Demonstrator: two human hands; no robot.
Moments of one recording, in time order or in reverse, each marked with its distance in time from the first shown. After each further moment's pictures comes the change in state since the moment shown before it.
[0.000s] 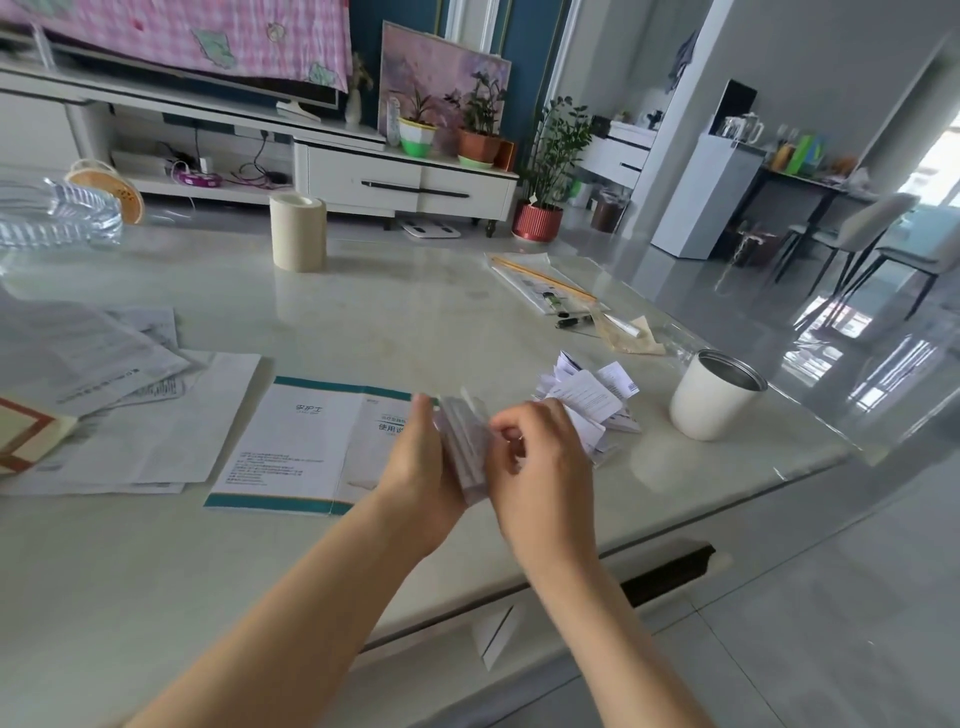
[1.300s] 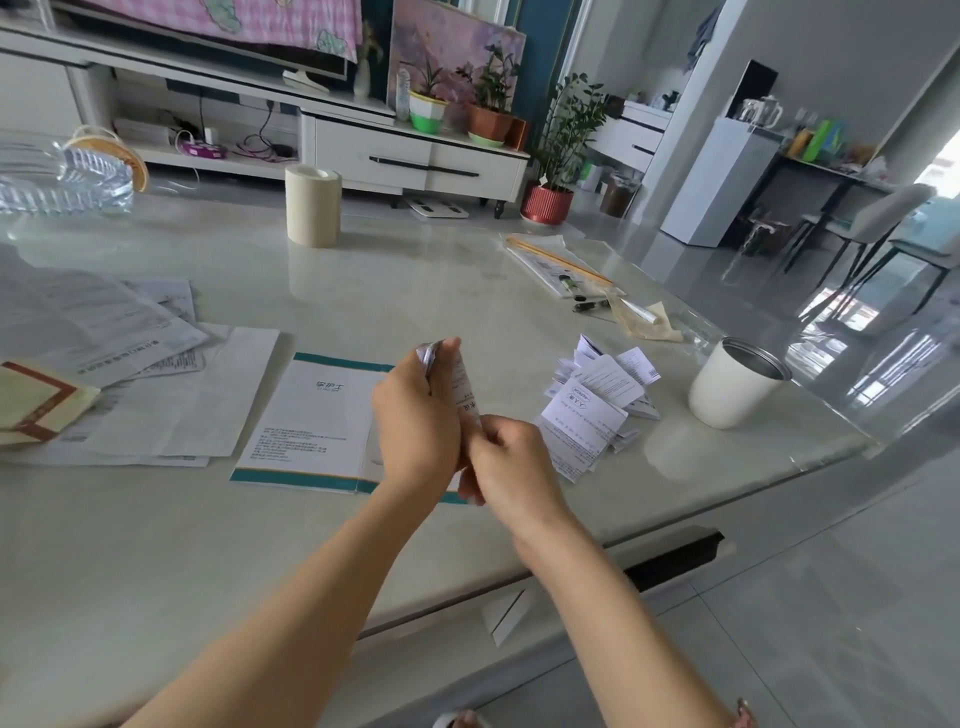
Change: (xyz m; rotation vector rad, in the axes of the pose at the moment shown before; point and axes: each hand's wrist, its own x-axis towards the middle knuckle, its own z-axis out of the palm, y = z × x) left_hand 0.020 0.008 -0.022 0.741 0.557 0.820; right_hand 0.002 -0.028 0.025 0.420 -0.464 0.609
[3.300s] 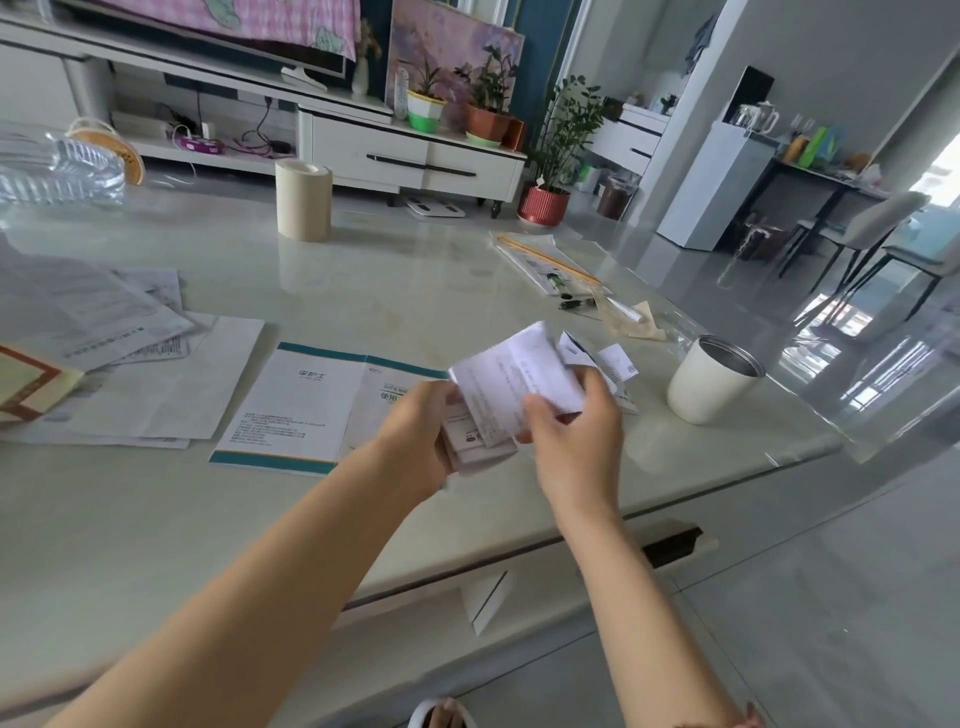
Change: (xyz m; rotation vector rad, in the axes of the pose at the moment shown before) left_hand -0.012 0.016 0.004 -0.558 -0.461 -0.874; right_hand -0.001 0.005 -0.053 -0.020 0.475 -0.250
